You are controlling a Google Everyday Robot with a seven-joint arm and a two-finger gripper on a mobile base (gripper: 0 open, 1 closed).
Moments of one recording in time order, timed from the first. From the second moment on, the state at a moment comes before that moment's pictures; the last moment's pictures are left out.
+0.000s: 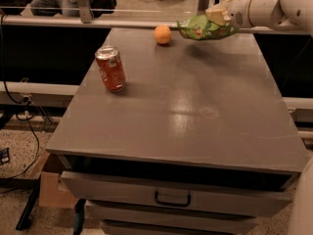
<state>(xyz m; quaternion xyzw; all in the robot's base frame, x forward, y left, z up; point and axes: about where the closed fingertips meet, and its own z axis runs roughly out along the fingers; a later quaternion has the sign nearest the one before) 0.803 -0.188 0.977 -0.37 0.72 0.09 0.58</state>
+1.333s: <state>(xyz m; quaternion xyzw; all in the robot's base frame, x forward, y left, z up) 0.777 -0.219 0.985 -0.32 0.73 0.07 0.60</state>
